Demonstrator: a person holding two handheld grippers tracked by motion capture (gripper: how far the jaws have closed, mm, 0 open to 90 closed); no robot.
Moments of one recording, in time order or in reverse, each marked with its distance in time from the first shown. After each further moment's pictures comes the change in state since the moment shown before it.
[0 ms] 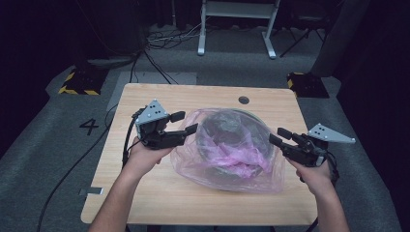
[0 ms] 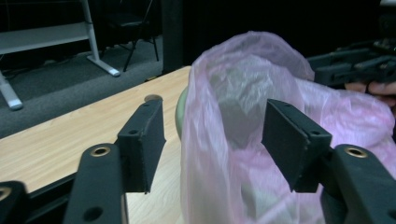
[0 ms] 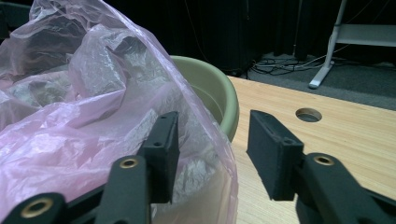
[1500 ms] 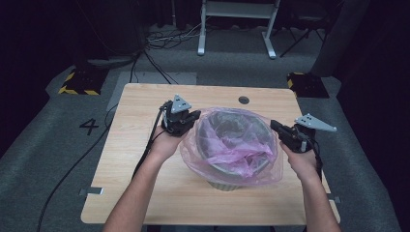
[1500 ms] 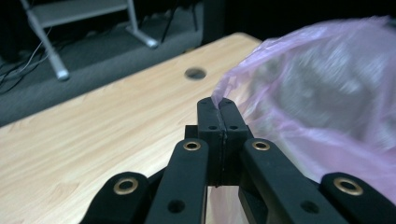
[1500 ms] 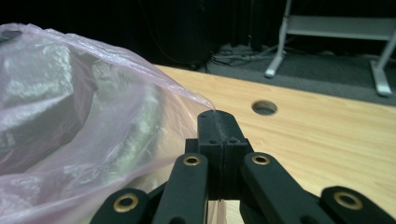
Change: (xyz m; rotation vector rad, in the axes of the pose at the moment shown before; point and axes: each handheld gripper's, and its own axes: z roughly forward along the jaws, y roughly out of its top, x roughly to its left) left arm 0.032 -0.025 0.088 0.161 0.184 0.000; right arm -0.025 -0.005 0.046 0.043 -0.195 0.026
